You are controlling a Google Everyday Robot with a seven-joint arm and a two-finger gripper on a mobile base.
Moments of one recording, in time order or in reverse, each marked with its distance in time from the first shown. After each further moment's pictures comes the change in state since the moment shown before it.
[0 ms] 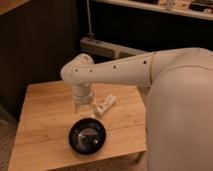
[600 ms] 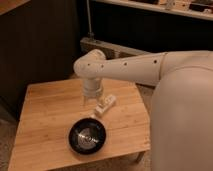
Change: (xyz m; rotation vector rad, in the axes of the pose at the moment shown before) arm -0.046 -0.056 0.000 -0.026 -0.022 0.219
